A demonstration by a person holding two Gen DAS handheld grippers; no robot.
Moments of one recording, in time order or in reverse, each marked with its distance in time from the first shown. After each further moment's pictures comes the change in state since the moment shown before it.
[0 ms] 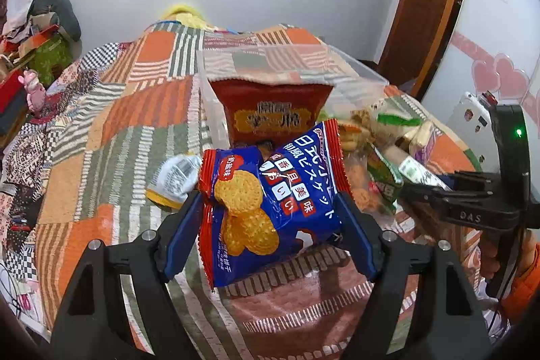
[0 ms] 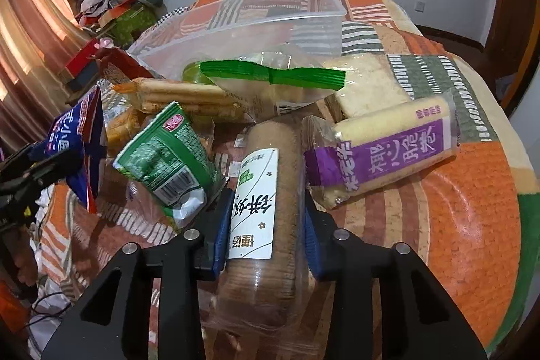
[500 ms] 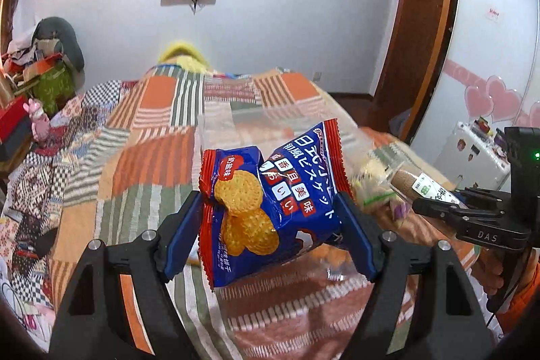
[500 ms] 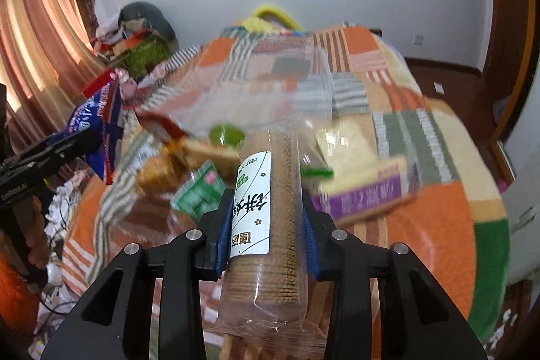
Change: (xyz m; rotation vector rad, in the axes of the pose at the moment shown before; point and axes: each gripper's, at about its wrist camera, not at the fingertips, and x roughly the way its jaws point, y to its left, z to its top) left arm -0.040 -0.011 0.048 0.013 -0.155 -0.006; right arm -0.061 0.003 0.014 -0.022 -0.177 0.020
